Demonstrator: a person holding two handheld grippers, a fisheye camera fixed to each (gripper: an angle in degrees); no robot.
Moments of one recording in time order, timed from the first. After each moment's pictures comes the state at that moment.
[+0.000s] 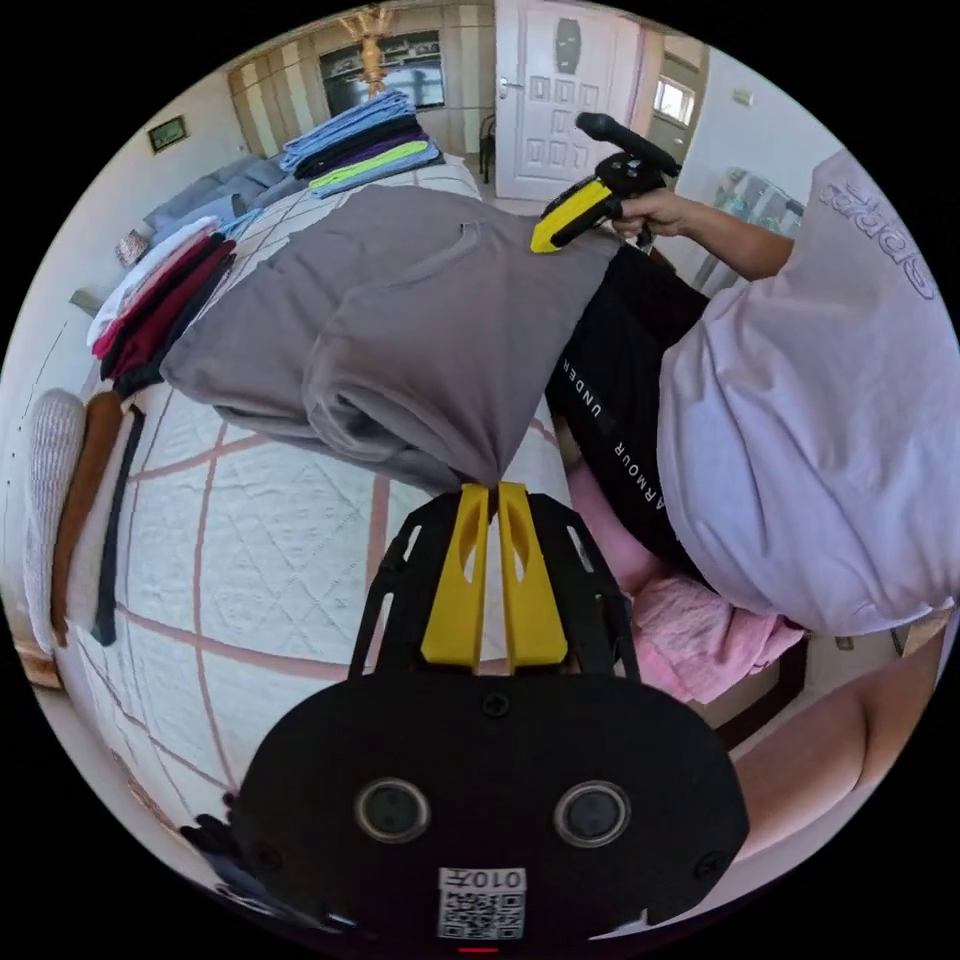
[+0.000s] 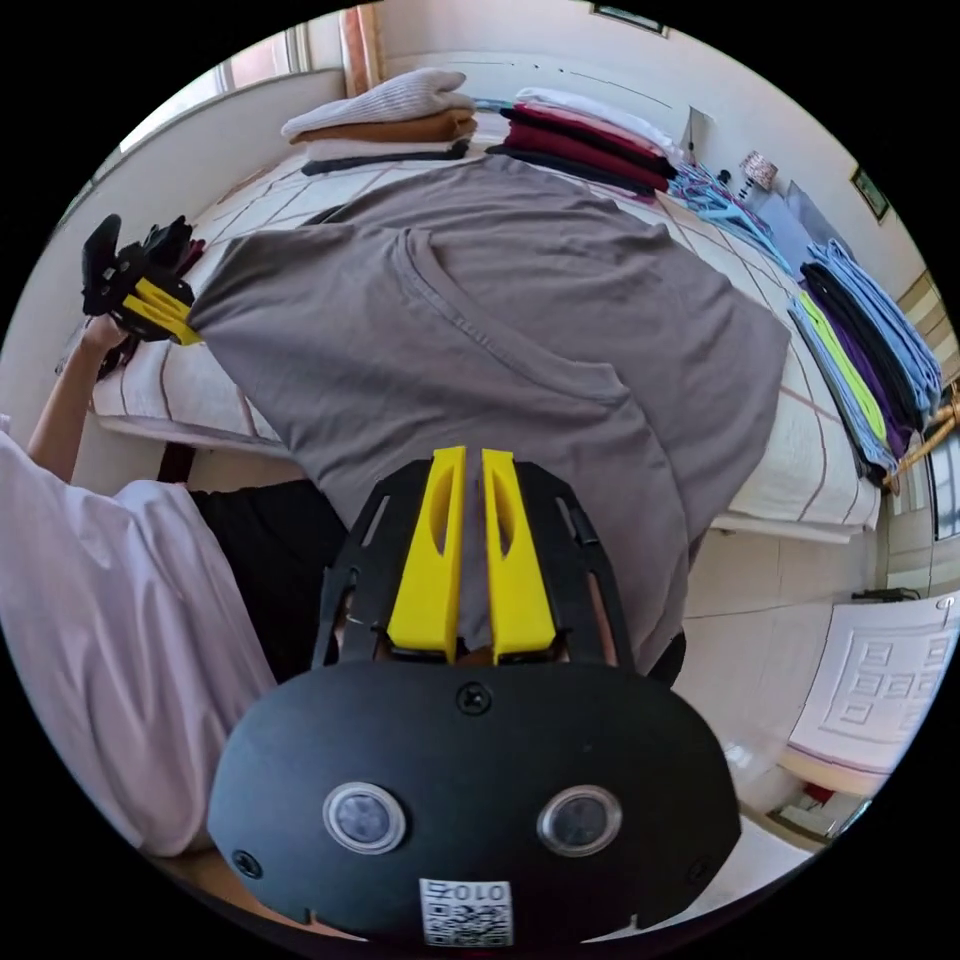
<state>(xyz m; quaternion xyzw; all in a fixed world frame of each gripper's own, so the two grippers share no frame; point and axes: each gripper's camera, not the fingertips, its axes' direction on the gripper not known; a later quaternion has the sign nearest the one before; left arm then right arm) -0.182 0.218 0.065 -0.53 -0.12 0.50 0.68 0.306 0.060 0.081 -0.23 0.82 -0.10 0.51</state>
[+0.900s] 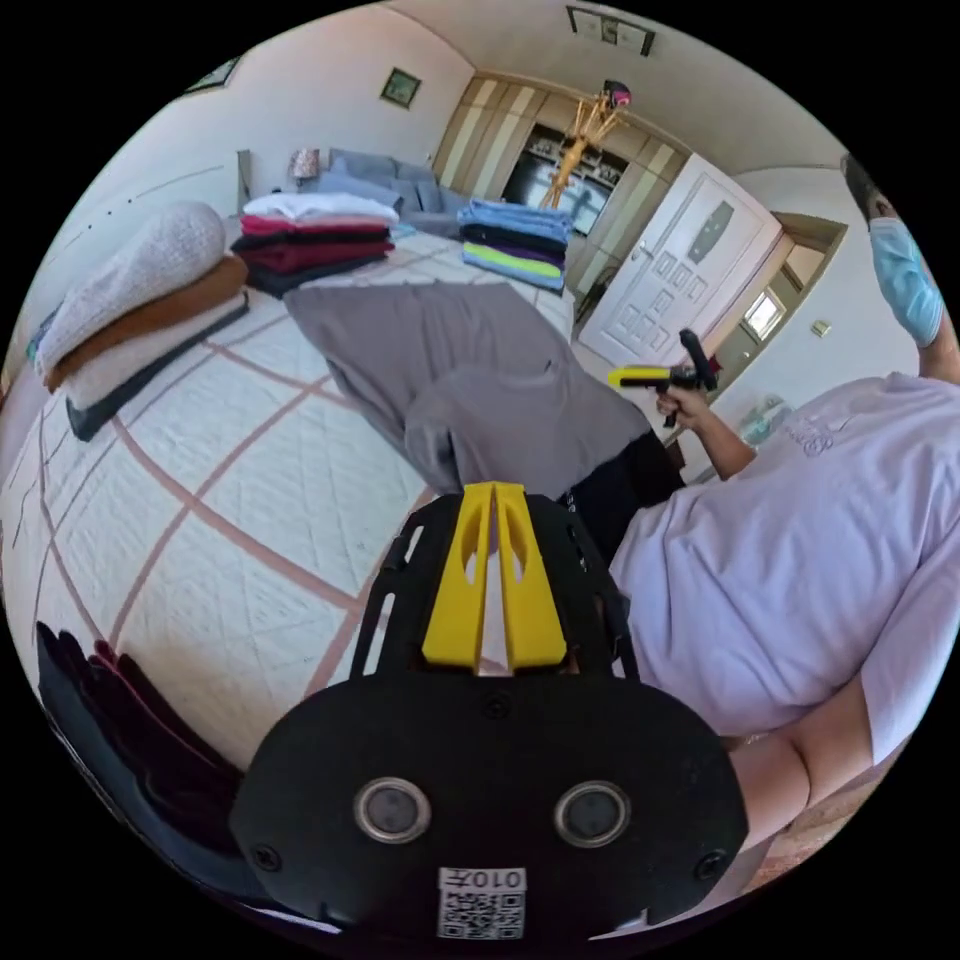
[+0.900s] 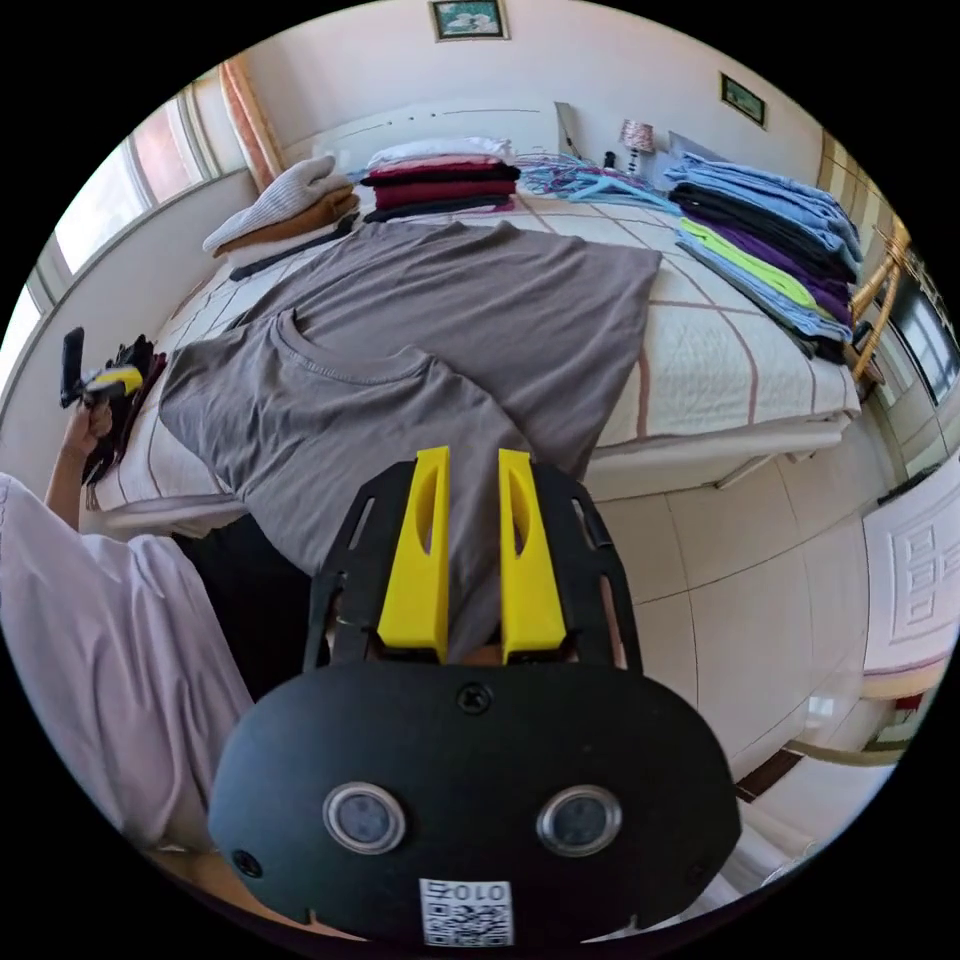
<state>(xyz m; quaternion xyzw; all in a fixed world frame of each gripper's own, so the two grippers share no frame) -0.190 0.102 0.052 -0.37 -0.13 0.36 0.85 0.237 0.048 0.000 -0.12 0.83 -0.08 0.54</state>
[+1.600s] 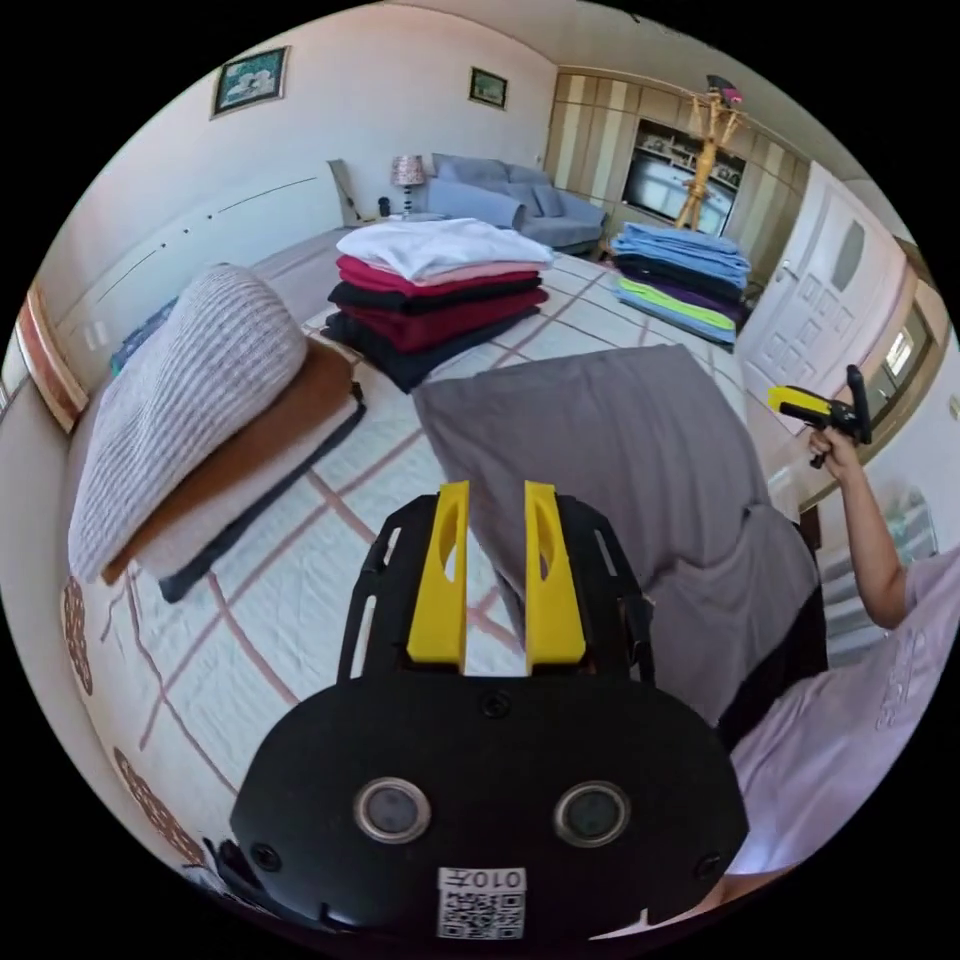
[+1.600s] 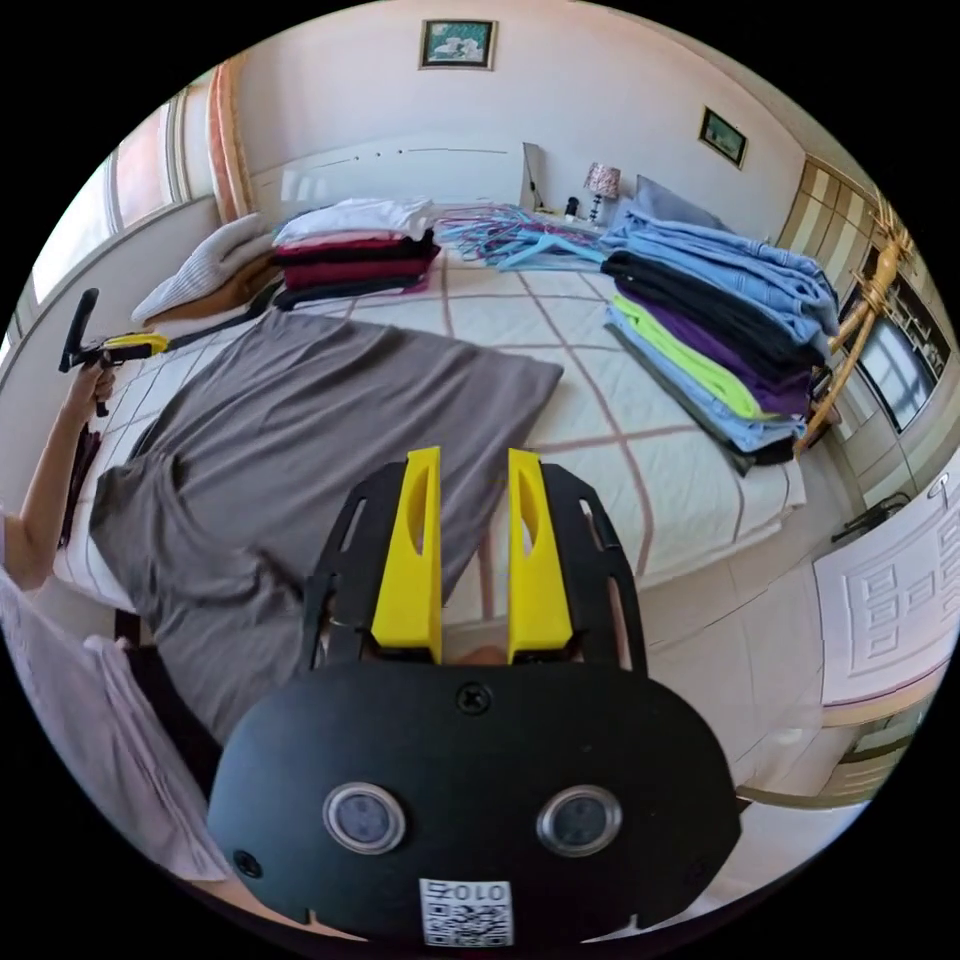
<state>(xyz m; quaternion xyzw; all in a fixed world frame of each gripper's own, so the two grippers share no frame) -0.233 -0.055 0.293 -0.35 -0.33 0.36 0.80 0.175 -0.133 -0.072 -0.05 0.86 -0.15 0.48</state>
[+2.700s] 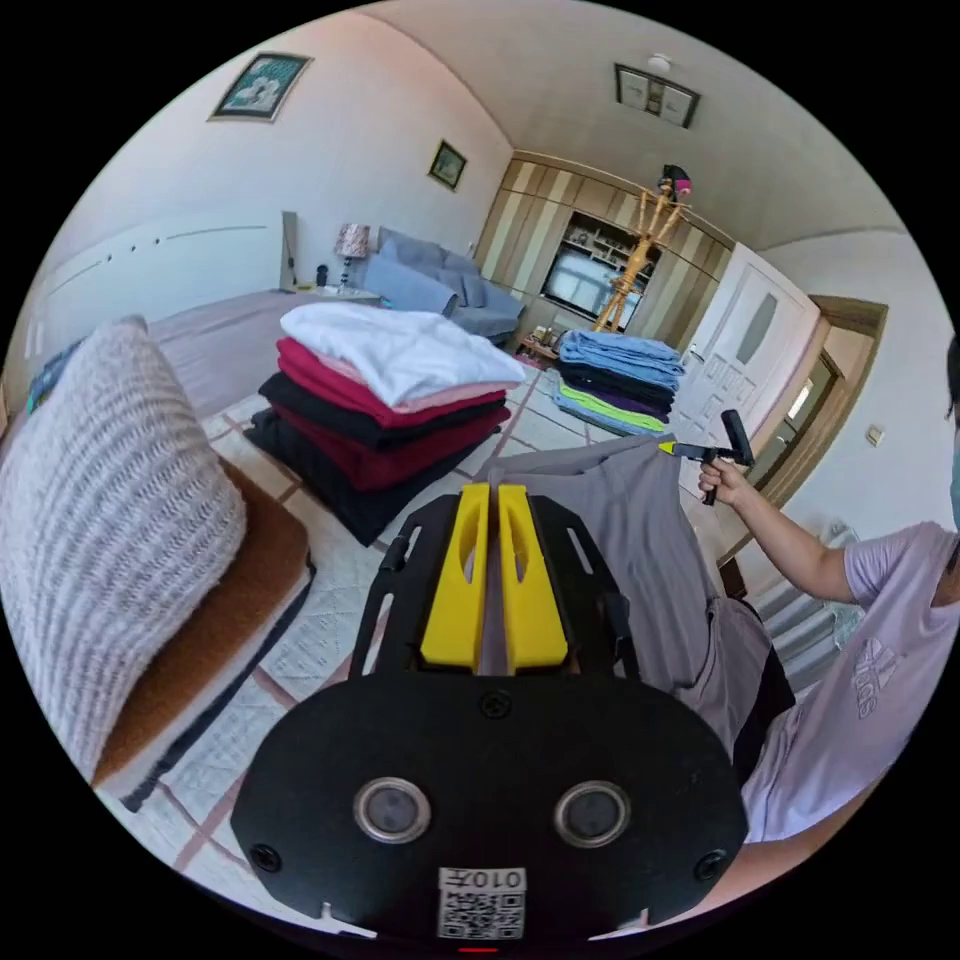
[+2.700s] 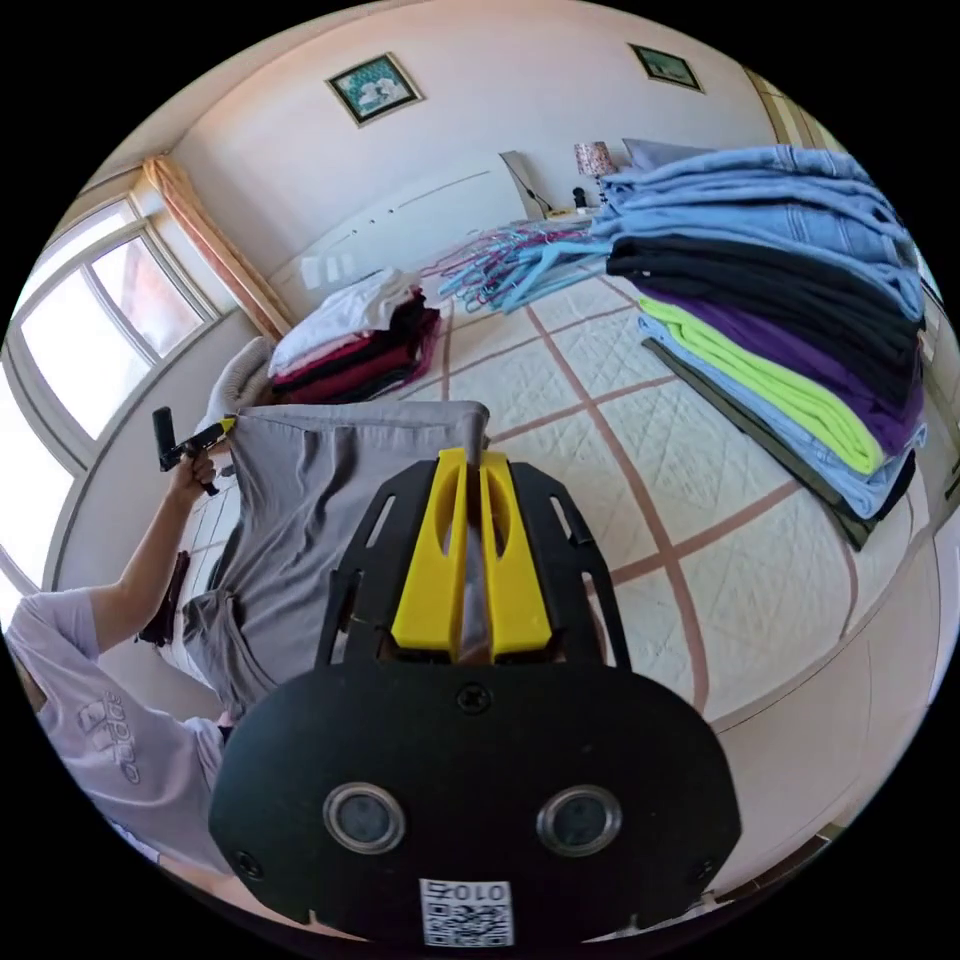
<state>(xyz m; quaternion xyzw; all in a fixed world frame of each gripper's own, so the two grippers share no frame) -0.231 -0.129 0.302 -0.27 -0.12 0.39 0.87 0.156 -0.202 -0.198 0.00 0.74 -0.14 0.65</state>
